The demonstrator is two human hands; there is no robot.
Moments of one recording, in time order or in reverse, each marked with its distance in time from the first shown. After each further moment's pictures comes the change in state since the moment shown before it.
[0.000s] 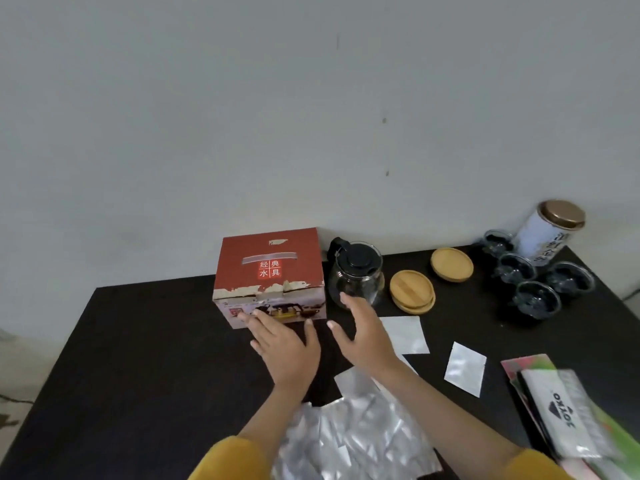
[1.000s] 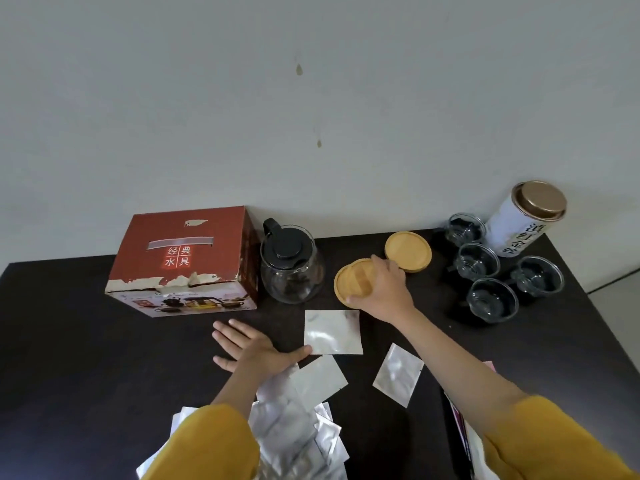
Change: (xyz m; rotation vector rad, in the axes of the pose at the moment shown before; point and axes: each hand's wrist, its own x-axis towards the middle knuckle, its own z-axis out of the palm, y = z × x) left_hand -0.002 0.049 0.086 0.440 -0.678 -0.467; right_hand 0.077 0.149 -0.118 -0.282 -0.239 0.353
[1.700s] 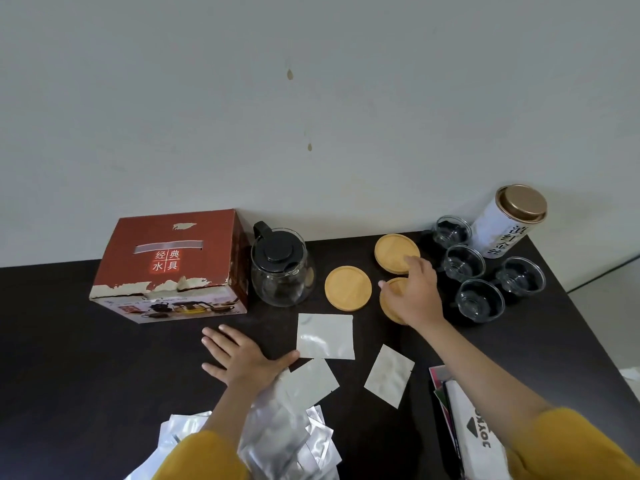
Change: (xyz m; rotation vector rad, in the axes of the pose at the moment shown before) left_hand 0.009 -0.012 0.020 -0.093 0.195 0.105; right_hand -0.008 0.053 -0.022 0.066 0.329 0.017
